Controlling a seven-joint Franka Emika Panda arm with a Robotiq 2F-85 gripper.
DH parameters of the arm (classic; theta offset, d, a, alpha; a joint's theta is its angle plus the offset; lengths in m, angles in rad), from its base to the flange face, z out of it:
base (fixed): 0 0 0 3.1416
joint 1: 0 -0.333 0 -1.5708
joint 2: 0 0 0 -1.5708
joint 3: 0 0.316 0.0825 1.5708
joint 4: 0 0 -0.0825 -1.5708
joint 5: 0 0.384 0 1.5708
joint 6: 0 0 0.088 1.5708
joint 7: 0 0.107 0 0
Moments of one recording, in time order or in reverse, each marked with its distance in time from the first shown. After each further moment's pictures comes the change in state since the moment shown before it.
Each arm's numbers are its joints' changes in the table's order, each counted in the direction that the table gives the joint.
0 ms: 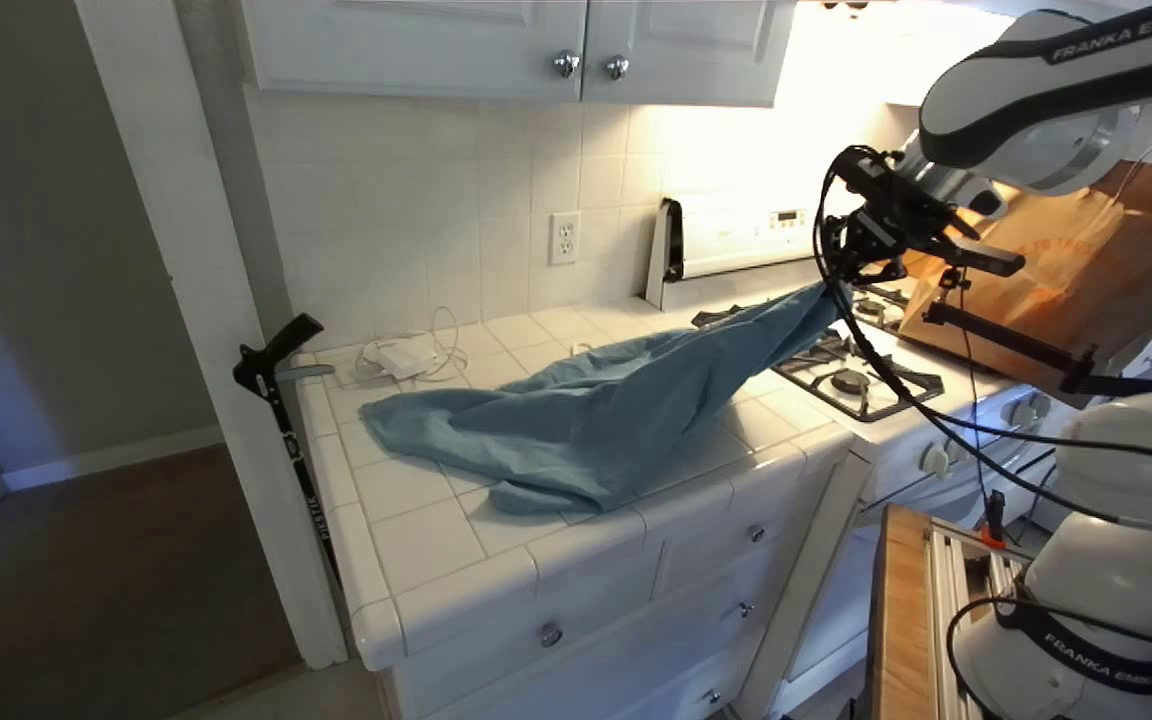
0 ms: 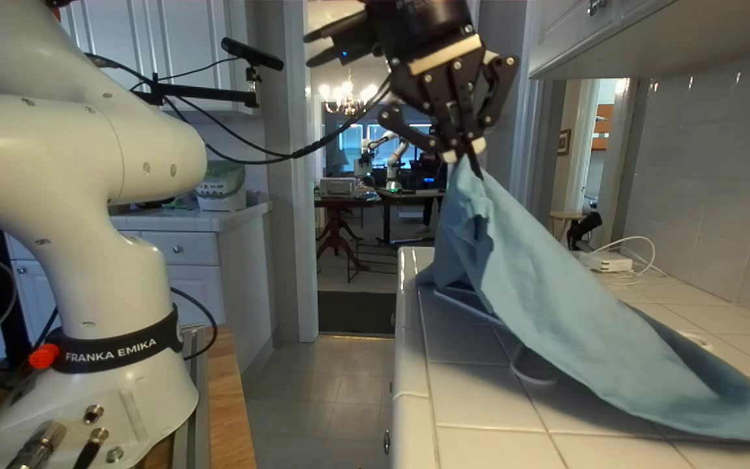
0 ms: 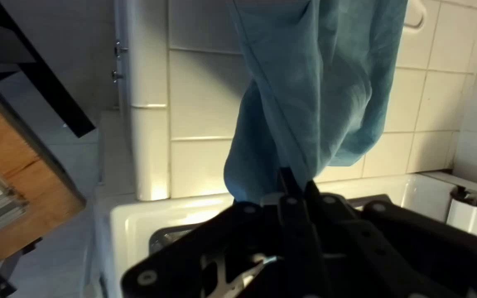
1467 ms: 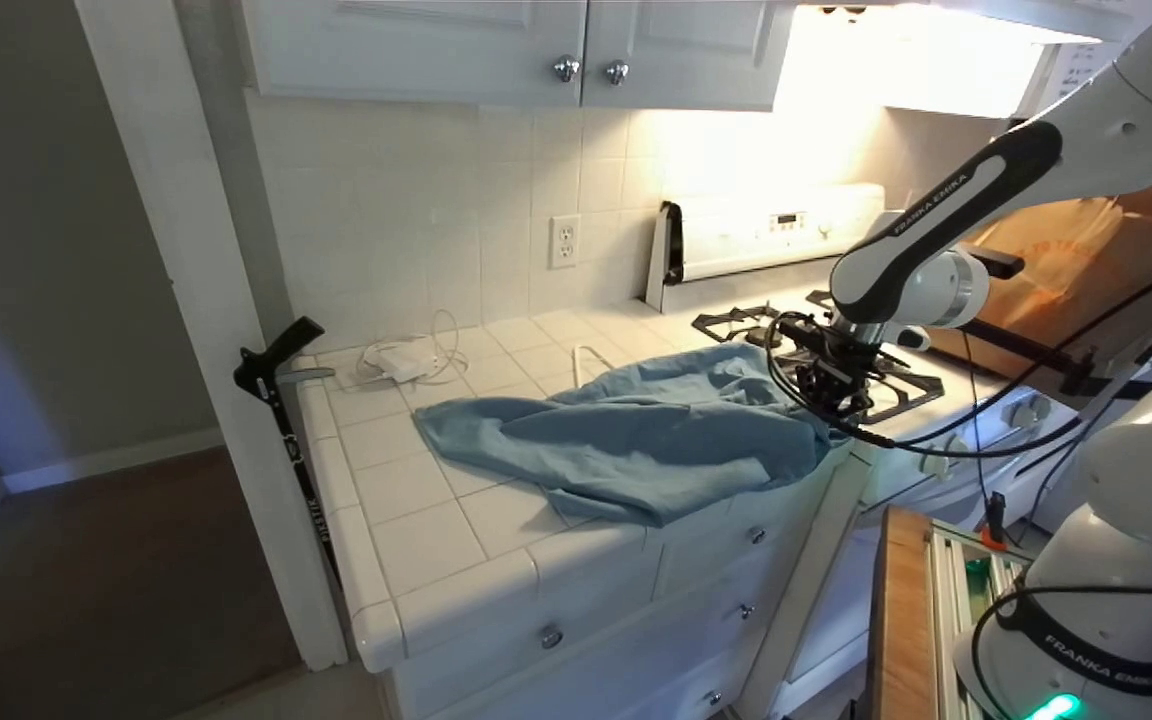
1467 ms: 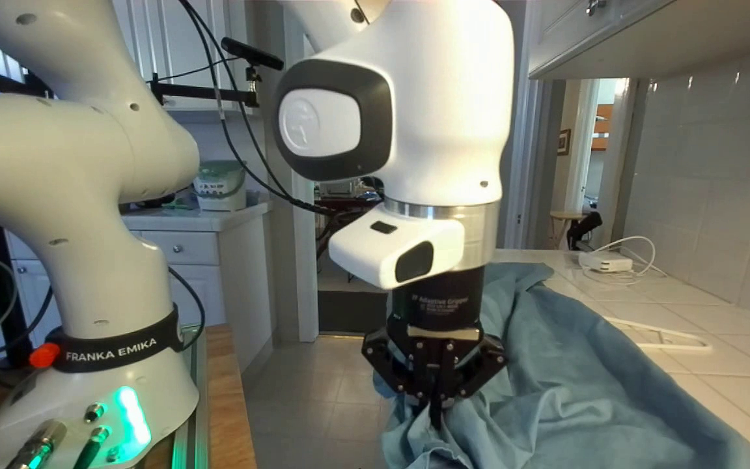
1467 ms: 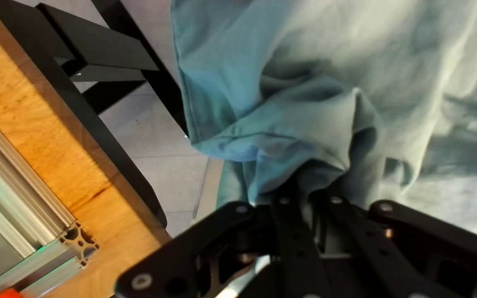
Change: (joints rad) arm -0.218 -0.663 -0.281 -0.034 -0.228 0.335 0.144
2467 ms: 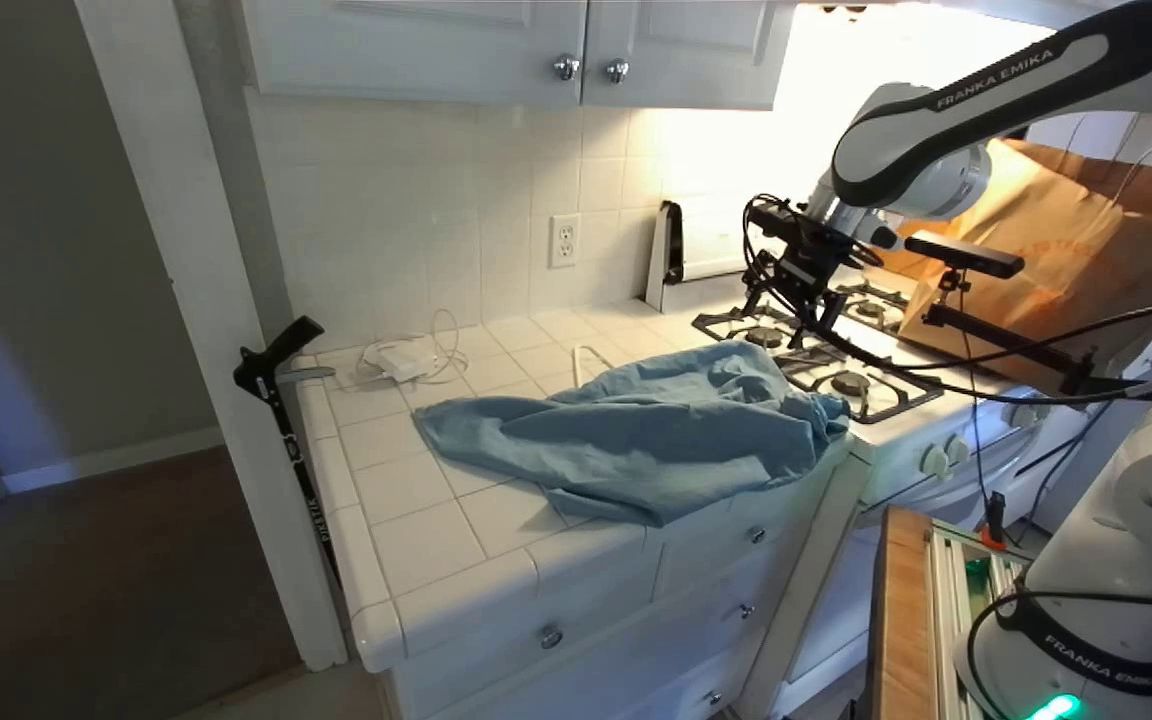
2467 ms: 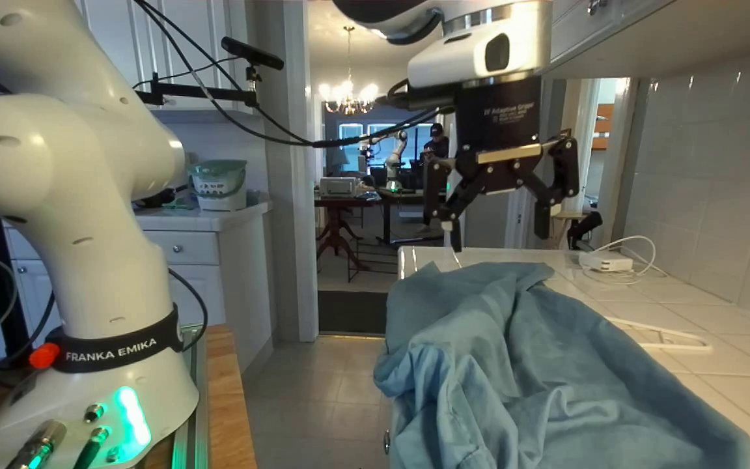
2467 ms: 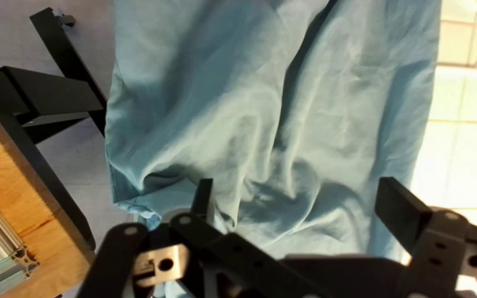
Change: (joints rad) arm -0.273 0.227 -0.093 0.200 0.010 -0.264 0.109
